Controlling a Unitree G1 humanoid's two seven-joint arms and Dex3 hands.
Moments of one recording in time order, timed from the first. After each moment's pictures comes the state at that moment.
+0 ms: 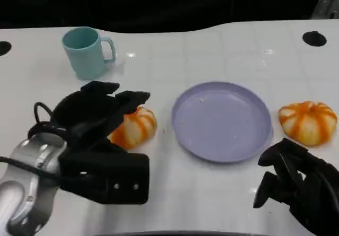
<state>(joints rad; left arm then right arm) -0.33 0.41 -0.33 -0.05 0.81 0.06 -0.33 0.22 -0.06 -0.03 -0.45 0.43 0.52 0.18</state>
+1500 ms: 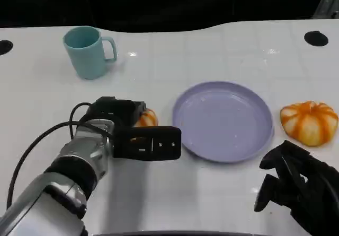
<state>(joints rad) -0.87 0.08 -0.56 1.21 0.77 0.02 0.02 0.24 -0.05 -0.04 -0.47 0.43 0.52 0.20</state>
